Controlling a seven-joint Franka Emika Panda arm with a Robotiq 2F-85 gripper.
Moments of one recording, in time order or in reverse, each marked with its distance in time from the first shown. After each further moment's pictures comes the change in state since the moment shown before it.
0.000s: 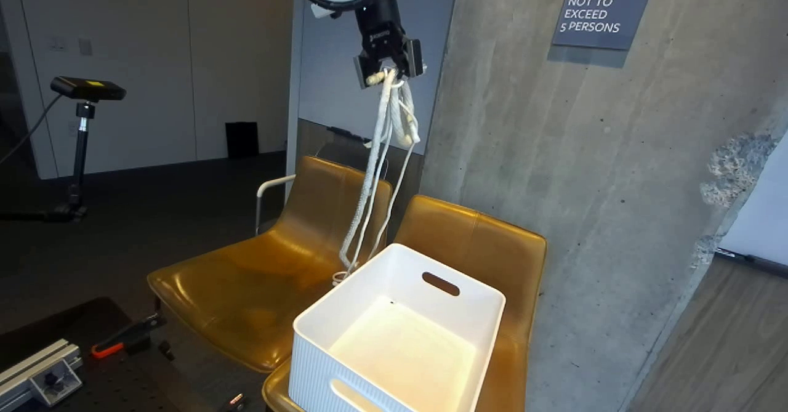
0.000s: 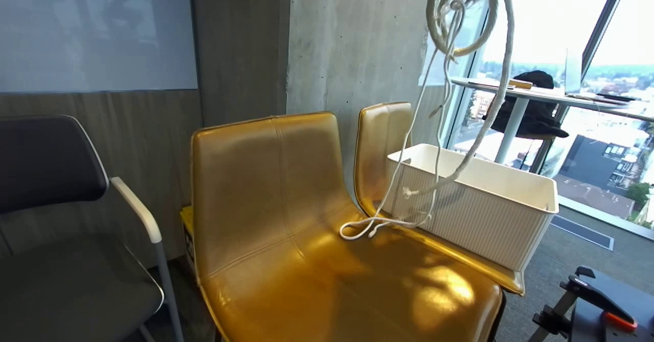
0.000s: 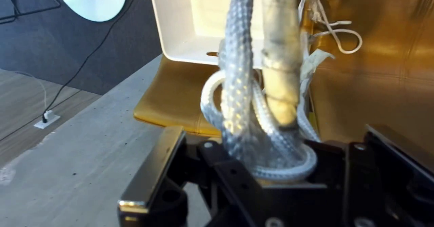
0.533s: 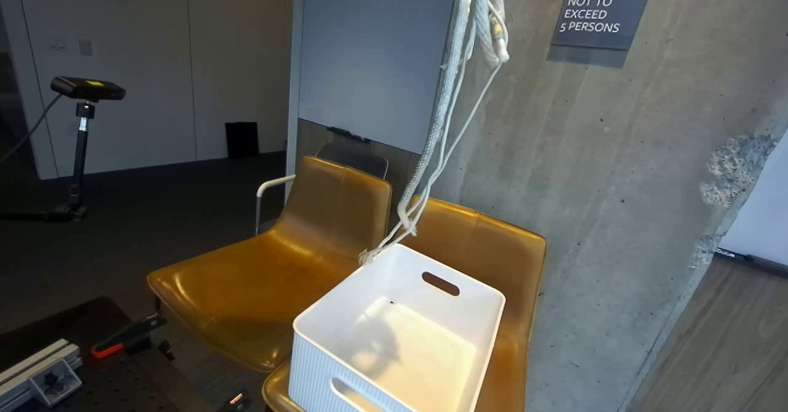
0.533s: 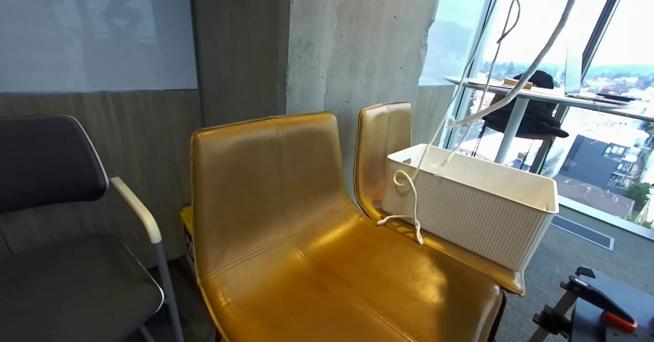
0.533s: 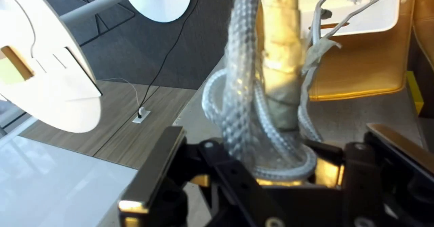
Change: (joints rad) arm -0.135 0.028 -0.083 0.386 -0.018 -0.194 -0.082
